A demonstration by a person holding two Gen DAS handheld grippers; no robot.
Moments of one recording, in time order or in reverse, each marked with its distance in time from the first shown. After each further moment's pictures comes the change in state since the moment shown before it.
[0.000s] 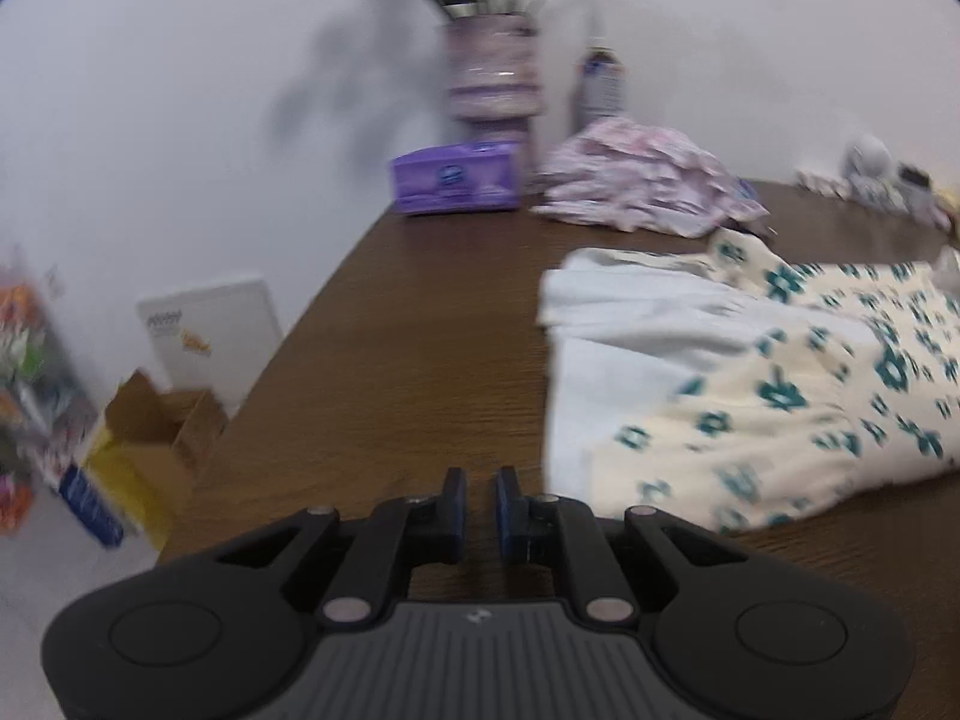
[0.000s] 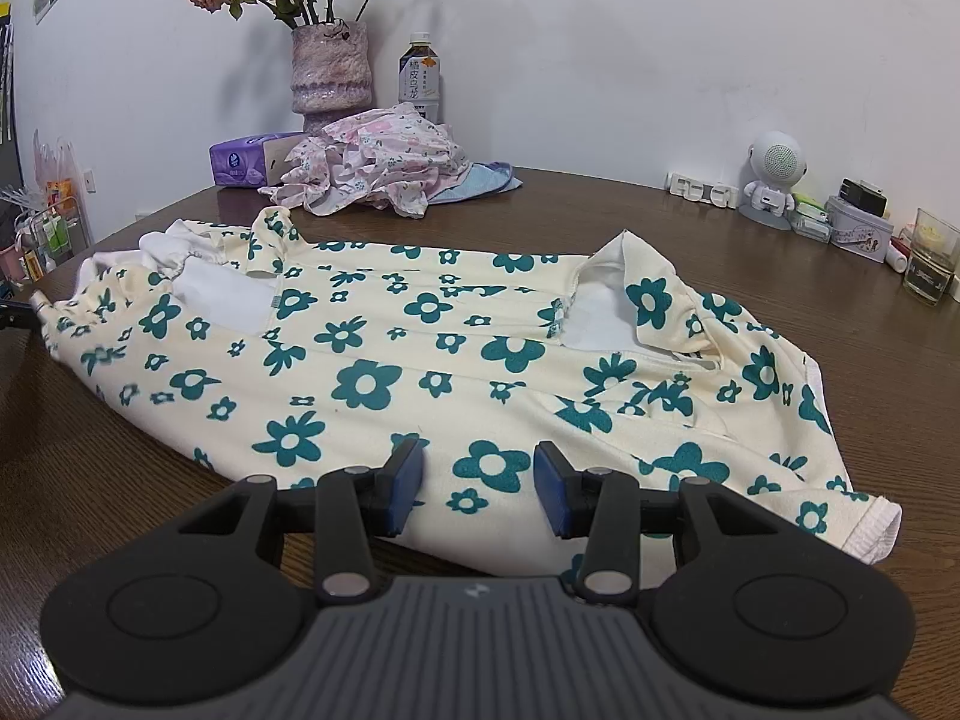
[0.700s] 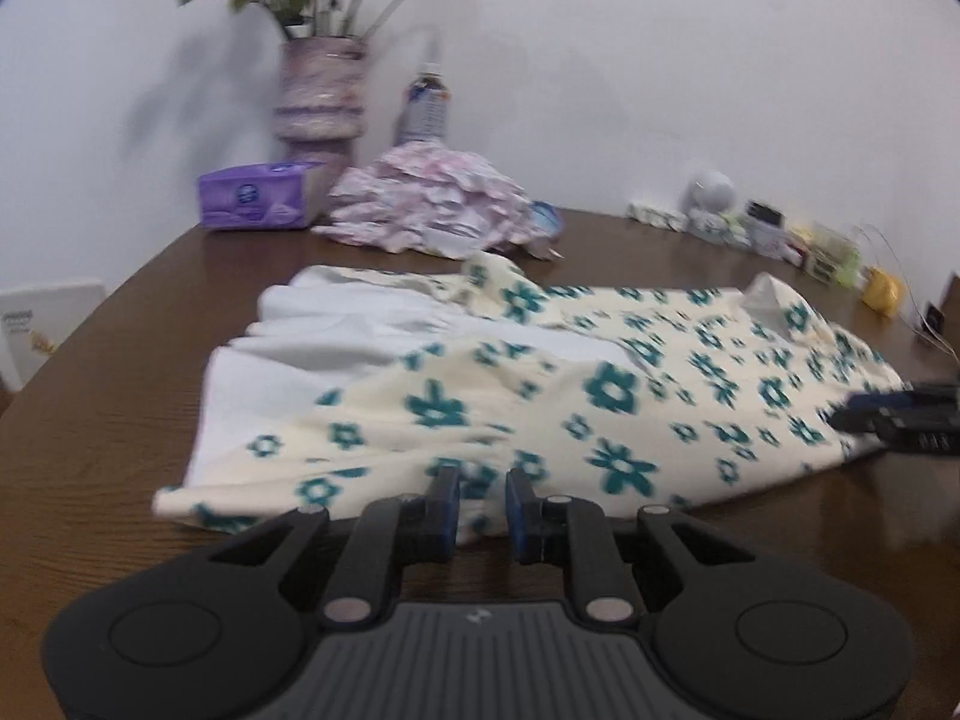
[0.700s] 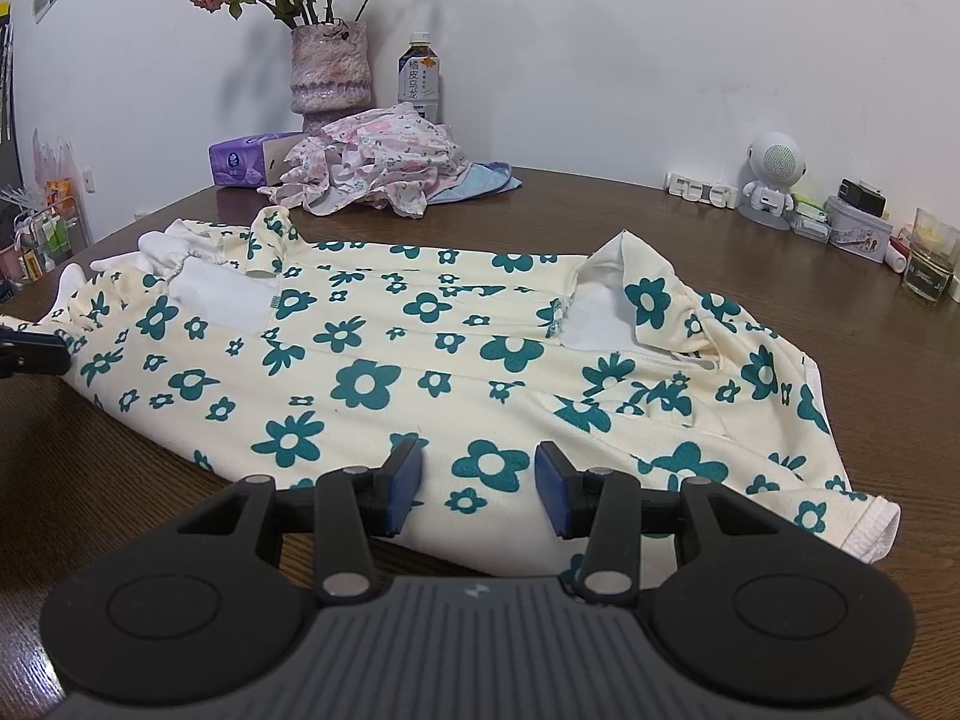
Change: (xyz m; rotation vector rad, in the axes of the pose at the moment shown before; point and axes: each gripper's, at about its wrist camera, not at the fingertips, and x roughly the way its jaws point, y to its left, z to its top) left arm -0.019 -0.089 -0.011 -0.020 -0.056 -0.304; right arm 0.000 0.000 0.000 0.000 0.000 -0.001
